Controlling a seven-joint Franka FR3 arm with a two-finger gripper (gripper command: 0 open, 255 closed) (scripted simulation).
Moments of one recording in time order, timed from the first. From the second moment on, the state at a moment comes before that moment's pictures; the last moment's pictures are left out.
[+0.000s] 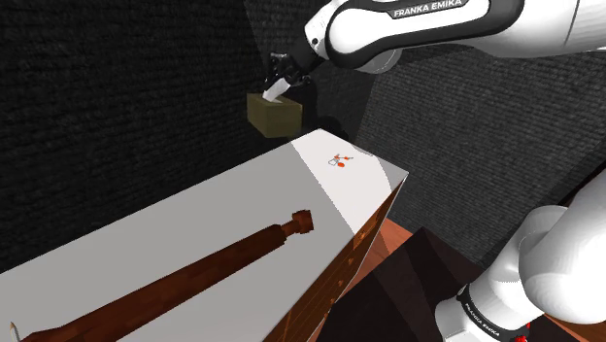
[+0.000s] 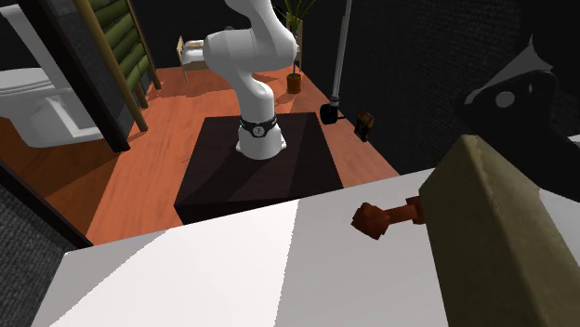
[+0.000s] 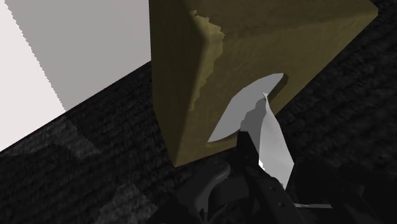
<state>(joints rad) 0.19 -0.04 0.09 -1.99 0.23 2.64 0.41</state>
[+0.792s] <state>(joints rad) 0.20 0.00 0.10 -2.10 0.29 2.79 0.35</state>
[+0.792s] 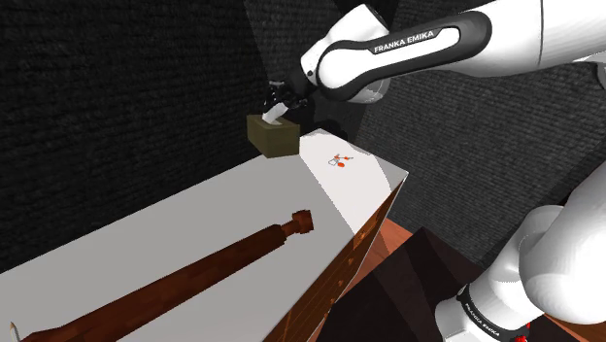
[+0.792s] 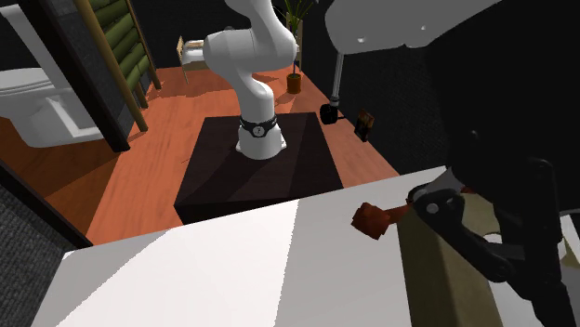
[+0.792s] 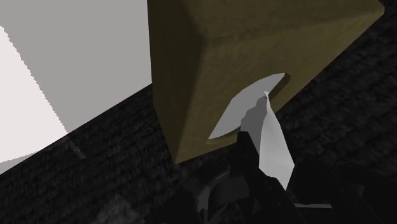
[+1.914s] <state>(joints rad) 0.19 0.12 0.14 -2.19 0.46 3.00 0.18</state>
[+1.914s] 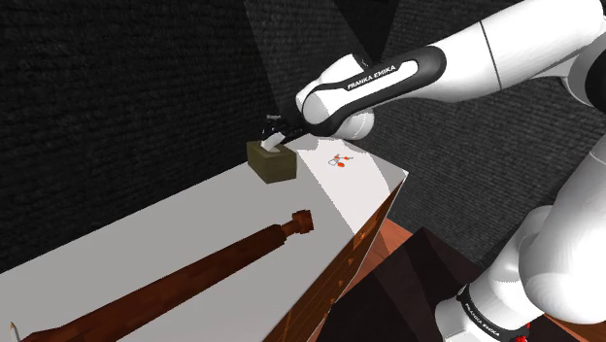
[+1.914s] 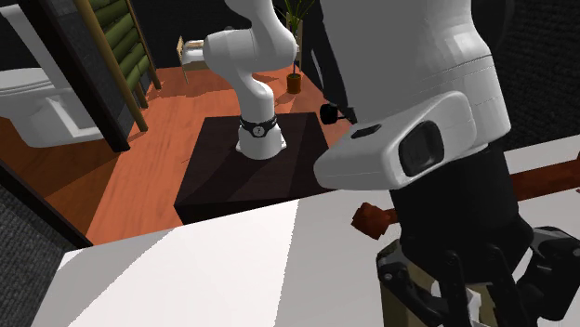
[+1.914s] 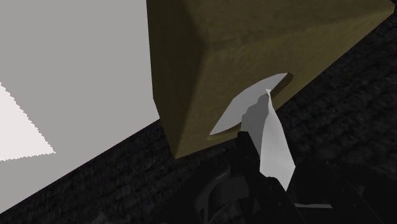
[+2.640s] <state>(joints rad) 0.11 0.23 0.27 -2.19 0.64 3.13 -0.01</state>
